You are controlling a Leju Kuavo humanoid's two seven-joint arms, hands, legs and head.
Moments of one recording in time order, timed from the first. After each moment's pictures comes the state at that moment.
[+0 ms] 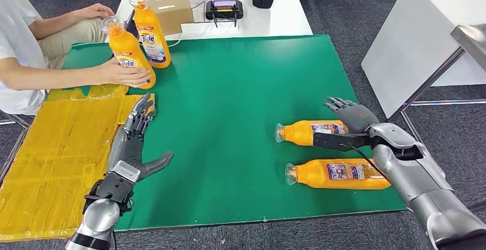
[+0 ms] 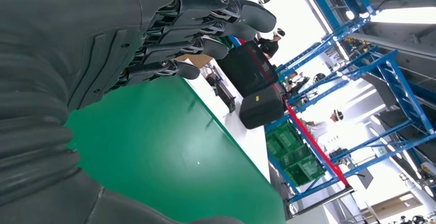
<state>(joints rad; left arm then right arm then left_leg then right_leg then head) -0.12 0.05 -0.27 -1.57 -0.38 0.16 -0.40 -0.58 -0.48 0.52 -0.99 0.84 0.14 -0.16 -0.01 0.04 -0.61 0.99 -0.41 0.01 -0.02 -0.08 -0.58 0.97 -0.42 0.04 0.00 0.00</state>
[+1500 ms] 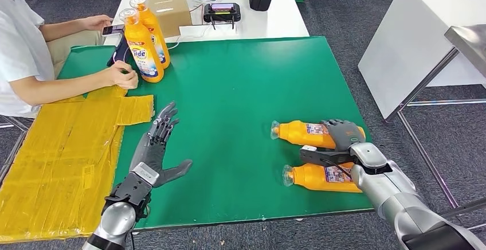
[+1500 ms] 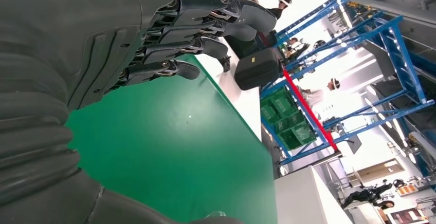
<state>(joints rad) -0.12 0.01 -0.36 -1.53 -0.34 0.13 -0.36 -0.61 -0.31 0.56 -0.59 1.09 -0.13 -0.04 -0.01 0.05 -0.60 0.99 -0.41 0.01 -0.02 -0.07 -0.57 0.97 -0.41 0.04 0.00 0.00</state>
